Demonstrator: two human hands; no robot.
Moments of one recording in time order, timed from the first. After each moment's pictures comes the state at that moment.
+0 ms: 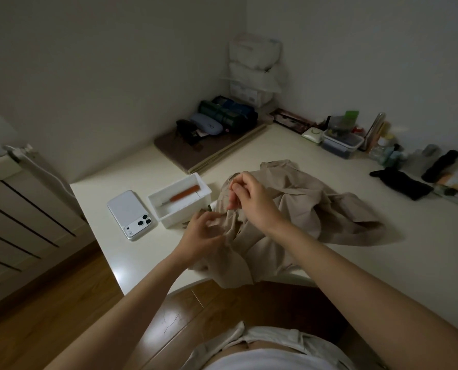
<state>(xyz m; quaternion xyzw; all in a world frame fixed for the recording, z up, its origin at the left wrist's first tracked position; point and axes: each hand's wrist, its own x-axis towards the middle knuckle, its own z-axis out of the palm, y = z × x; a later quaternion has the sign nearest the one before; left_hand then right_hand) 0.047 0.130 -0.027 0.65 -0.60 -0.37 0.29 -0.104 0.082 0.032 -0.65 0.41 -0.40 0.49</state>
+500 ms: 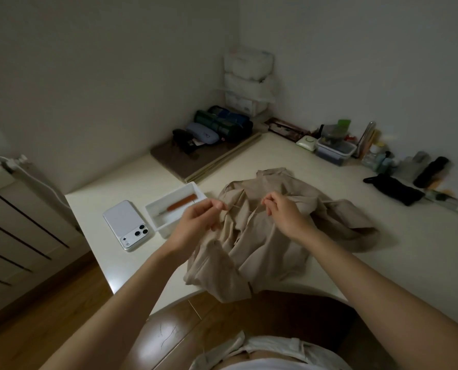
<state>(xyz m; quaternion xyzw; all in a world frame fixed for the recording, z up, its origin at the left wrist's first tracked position) 0.040 0.125 0.030 0.47 -0.50 -0.56 0.47 -0.163 0.053 -0.002 -0.69 0.57 -0.26 0.36</state>
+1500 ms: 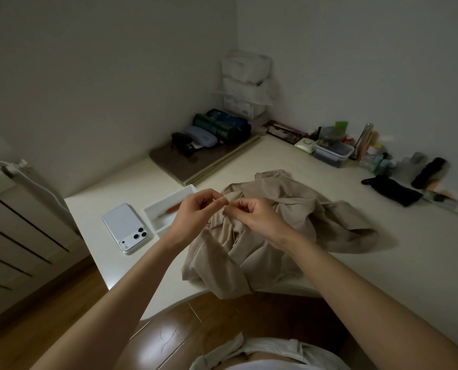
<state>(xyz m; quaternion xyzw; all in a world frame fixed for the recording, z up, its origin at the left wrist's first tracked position) 0.036 0.106 0.042 0.54 -0.60 -0.40 0.43 -0.126 0.086 0.035 -0.61 0.40 -0.32 0.61</state>
